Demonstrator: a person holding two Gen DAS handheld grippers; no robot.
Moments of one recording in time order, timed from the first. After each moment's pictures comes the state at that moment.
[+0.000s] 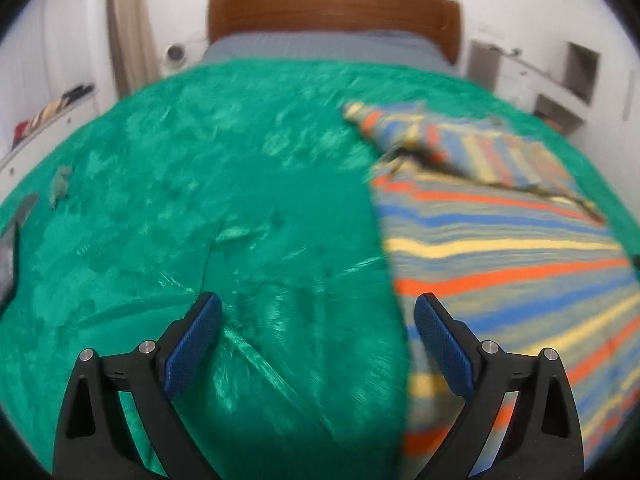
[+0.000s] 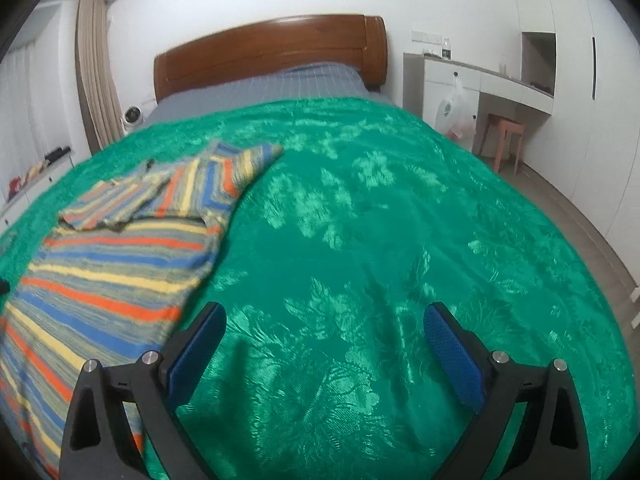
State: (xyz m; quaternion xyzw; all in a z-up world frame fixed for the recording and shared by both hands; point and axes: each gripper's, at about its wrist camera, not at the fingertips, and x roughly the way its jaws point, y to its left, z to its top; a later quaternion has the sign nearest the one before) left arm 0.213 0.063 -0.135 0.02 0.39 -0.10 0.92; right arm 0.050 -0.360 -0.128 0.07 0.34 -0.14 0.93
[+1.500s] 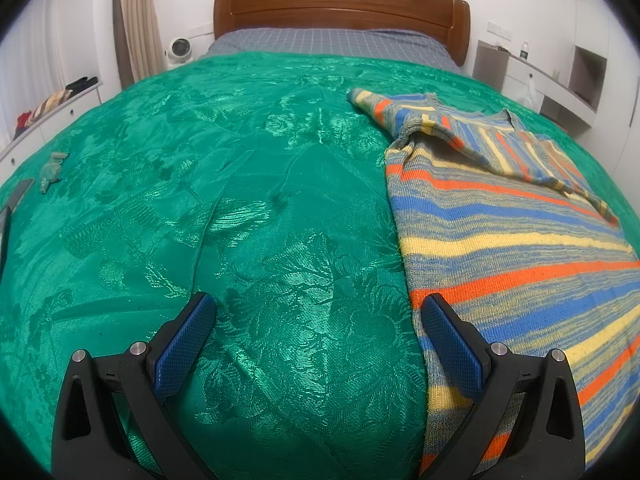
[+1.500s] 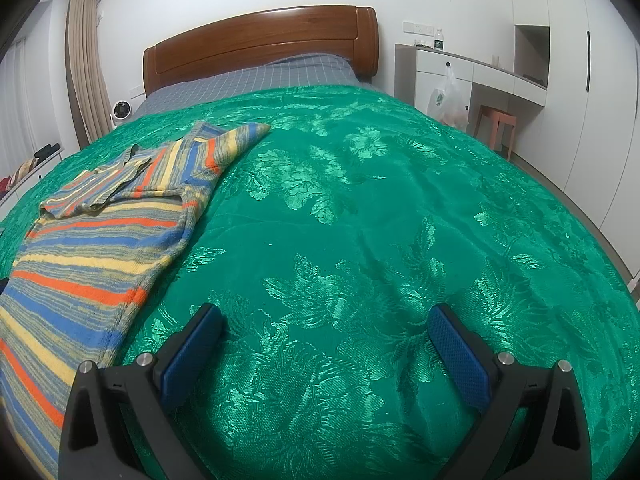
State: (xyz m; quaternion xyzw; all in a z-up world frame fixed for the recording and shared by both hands) left arm 0.214 0.062 -0.149 0.02 0.38 -0.10 0.92; right arm 0.051 -0.365 -0.148 0.07 0.34 -0.15 0.93
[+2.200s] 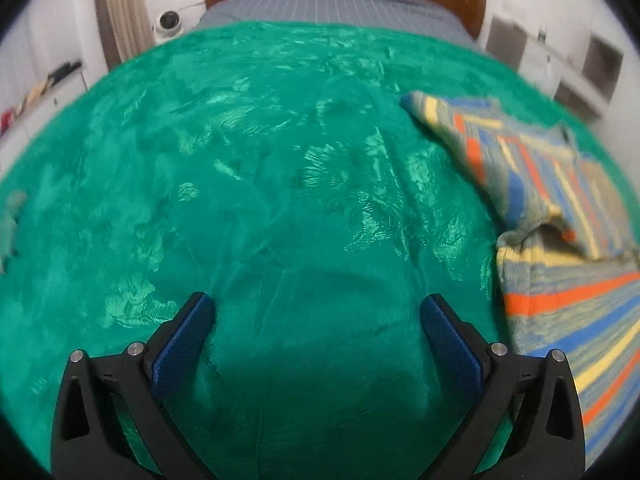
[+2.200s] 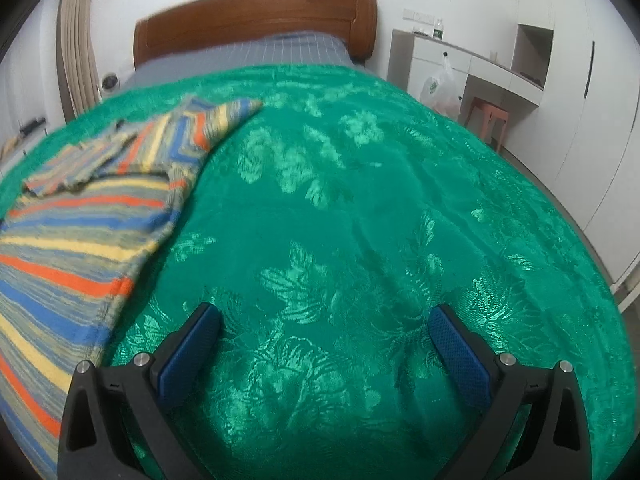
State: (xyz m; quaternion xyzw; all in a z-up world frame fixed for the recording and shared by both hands) left arm 0.337 0.090 -0.151 0.02 0.44 -0.10 0.89; right arm 0.065 -0.357 -0.149 0.03 0.39 -0.17 0.90
